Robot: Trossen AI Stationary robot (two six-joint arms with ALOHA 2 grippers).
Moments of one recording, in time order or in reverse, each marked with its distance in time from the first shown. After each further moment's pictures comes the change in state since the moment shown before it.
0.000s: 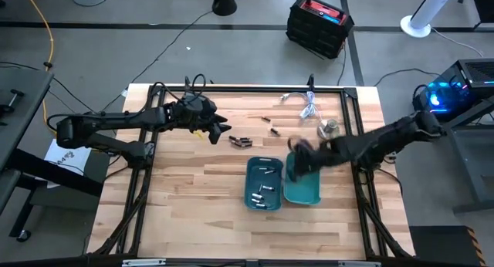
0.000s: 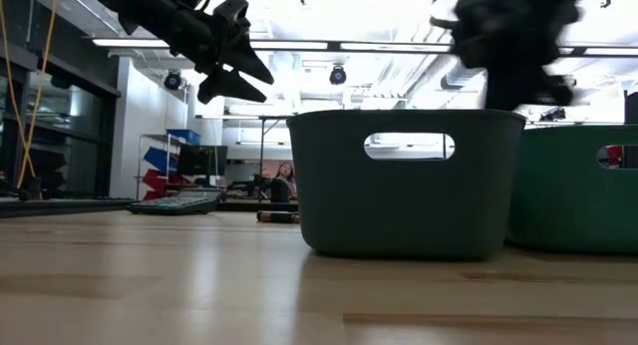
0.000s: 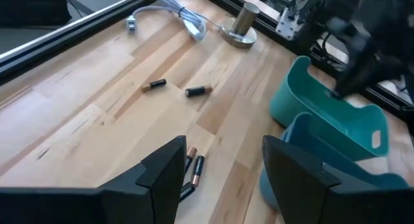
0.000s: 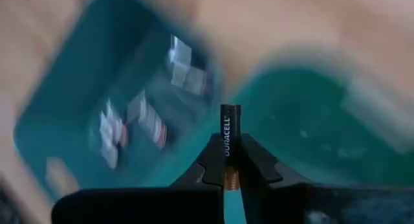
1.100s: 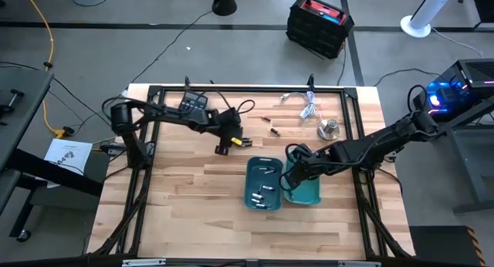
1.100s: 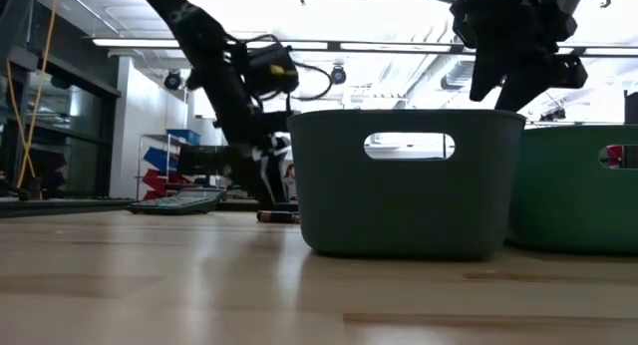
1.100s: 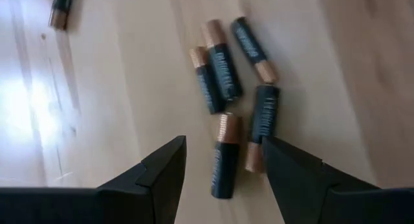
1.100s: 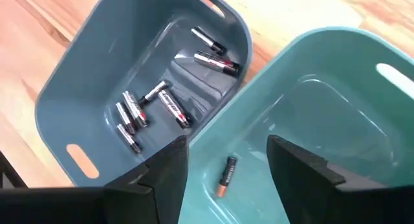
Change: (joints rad) left arm -0.013 0.594 0.232 -0.188 -0.059 0.951; right arm 0.104 0.049 0.090 -0.053 0.067 0.069
